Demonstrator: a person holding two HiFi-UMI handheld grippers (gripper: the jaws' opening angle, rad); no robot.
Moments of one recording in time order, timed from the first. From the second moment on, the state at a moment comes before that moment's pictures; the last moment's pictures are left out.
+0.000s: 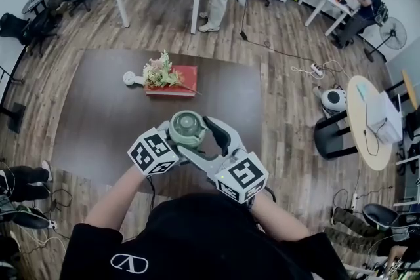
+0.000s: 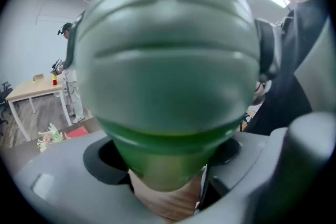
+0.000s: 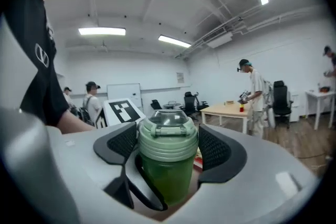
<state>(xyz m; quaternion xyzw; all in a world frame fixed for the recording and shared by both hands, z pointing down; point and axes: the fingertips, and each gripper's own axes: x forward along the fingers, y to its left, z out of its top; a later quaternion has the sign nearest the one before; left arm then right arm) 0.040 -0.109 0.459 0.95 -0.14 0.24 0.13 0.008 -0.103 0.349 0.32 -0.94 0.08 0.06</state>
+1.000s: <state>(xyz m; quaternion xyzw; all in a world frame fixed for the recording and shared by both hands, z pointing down) 0.025 -0.119 0.456 0.95 -0.18 0.25 0.11 -0.006 -0.110 0.358 0.38 -0.92 0.08 0.10</state>
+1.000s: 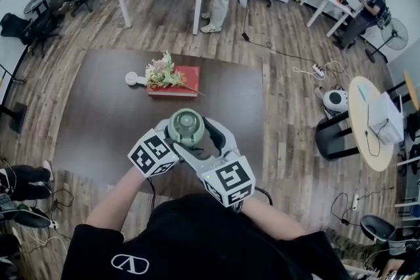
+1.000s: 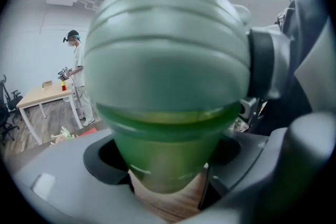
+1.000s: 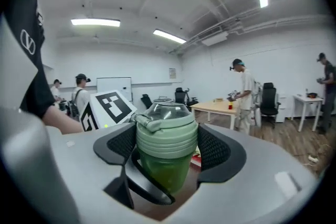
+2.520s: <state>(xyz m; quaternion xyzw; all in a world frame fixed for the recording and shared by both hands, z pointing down) -0.012 -0.136 0.456 0.94 -0.28 0.19 0.10 0.051 -0.111 0.361 0.32 -0.94 0.13 0.03</state>
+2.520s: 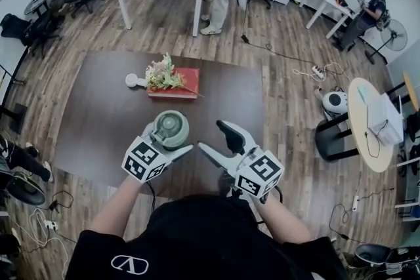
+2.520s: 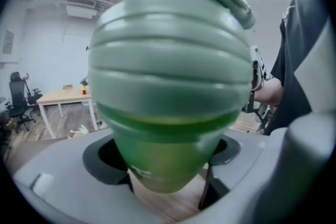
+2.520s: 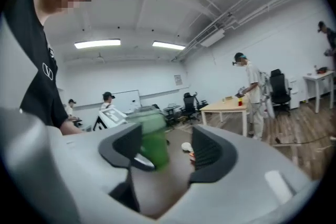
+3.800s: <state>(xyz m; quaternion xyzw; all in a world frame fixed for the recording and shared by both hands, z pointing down) -0.135 -0.123 0.479 0.84 -0.52 0.14 0.01 0.172 -0.110 0.456 0.60 -0.80 0.06 0.06</state>
